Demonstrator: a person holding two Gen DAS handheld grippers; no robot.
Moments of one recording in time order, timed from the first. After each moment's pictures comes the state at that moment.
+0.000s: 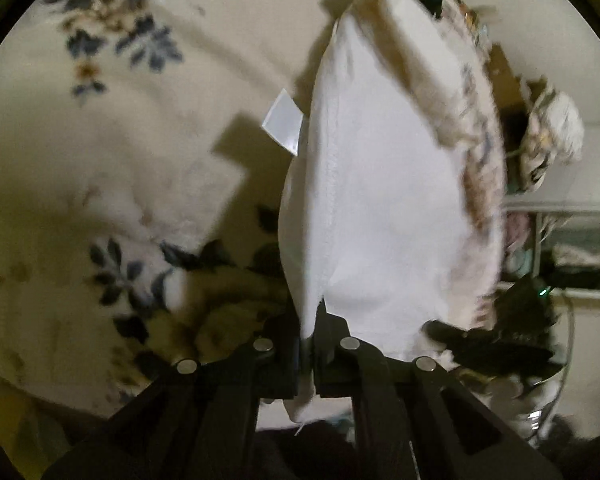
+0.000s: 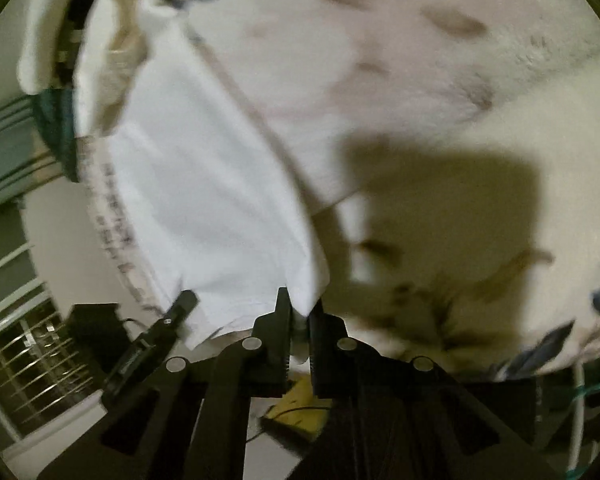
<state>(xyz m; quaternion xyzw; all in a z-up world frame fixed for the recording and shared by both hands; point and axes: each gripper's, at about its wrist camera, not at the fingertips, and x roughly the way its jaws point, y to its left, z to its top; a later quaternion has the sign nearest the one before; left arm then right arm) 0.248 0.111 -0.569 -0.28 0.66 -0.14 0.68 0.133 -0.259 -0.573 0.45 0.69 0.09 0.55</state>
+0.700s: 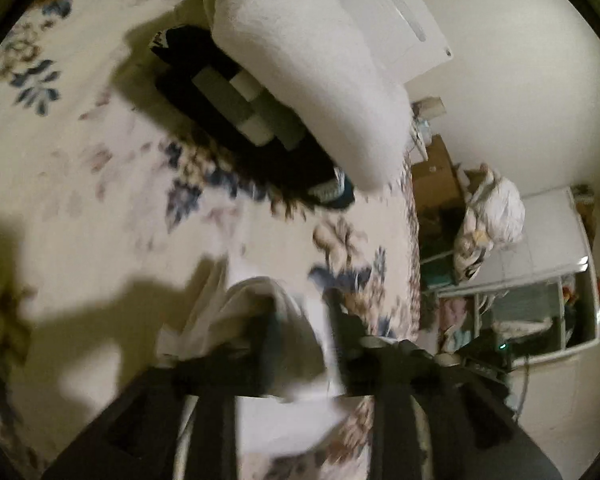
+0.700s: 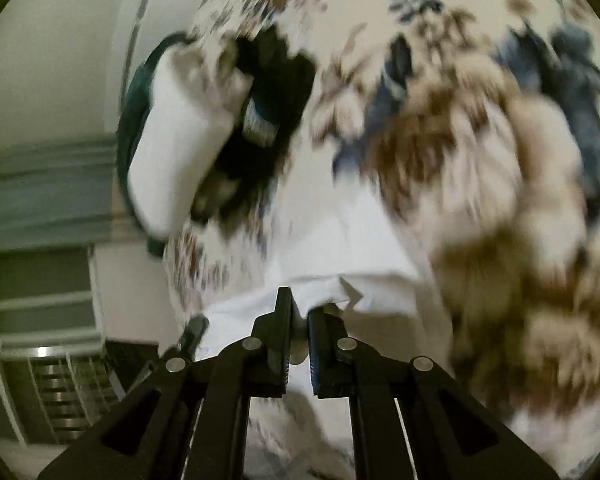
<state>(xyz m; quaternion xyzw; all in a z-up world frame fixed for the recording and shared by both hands) 0.554 0.098 -0.504 -0.37 0.52 -0.18 0.74 0.454 -0.314 -0.458 0.49 0.54 0.09 0.68</state>
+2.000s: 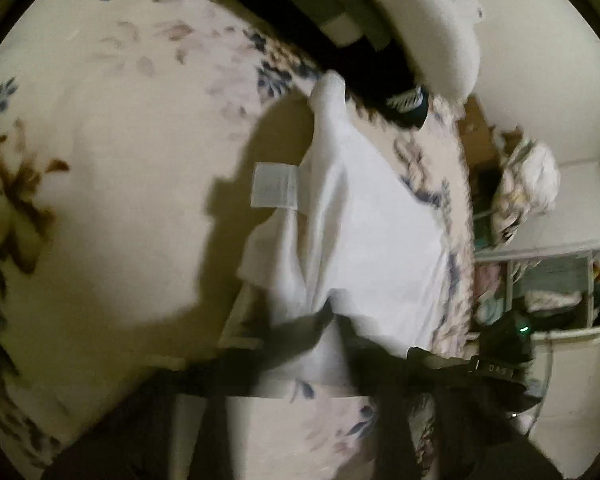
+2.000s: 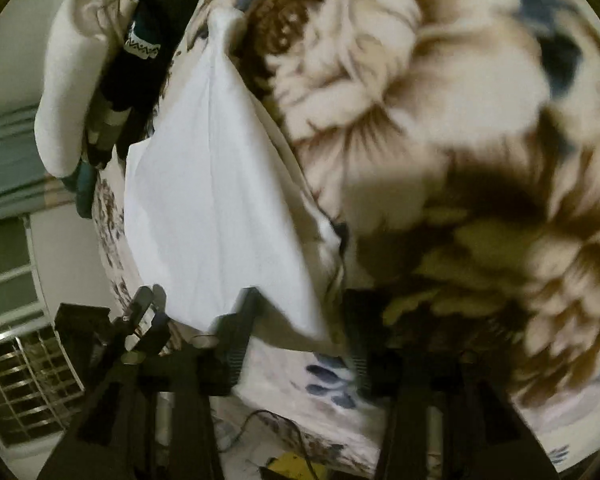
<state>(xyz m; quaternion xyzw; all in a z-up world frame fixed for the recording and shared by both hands) 0.468 0.096 -0.569 -0.31 0.60 -0.17 0.72 0.361 -0.302 -0.543 0.41 0.65 0.06 0.63</state>
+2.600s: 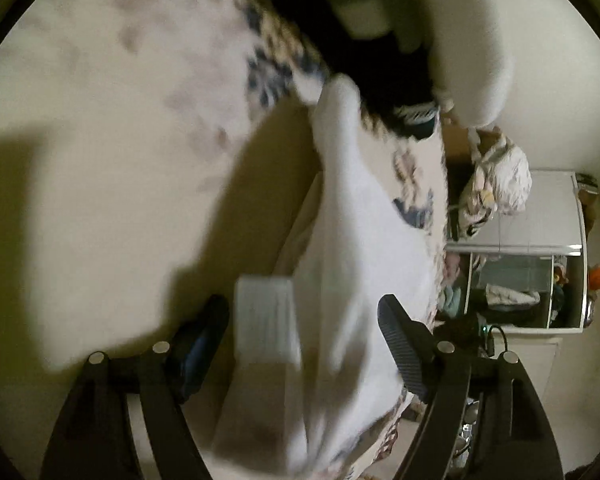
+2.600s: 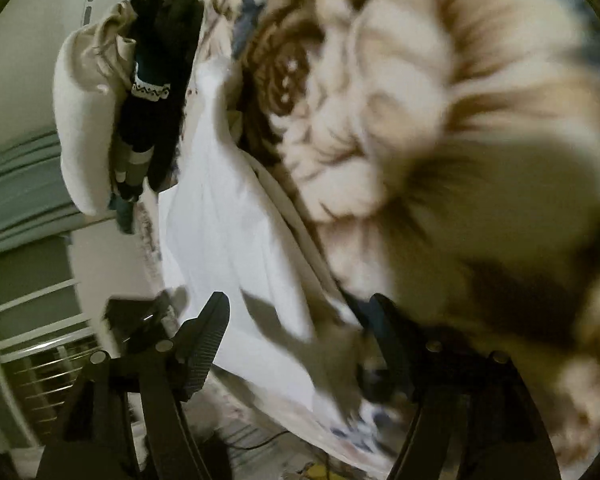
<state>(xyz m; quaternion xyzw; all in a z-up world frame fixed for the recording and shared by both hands) 0.532 0.094 -0.620 -0.37 0.61 -0.23 0.66 0.419 -0.314 -0.587 0.49 0.62 0.14 0.59</state>
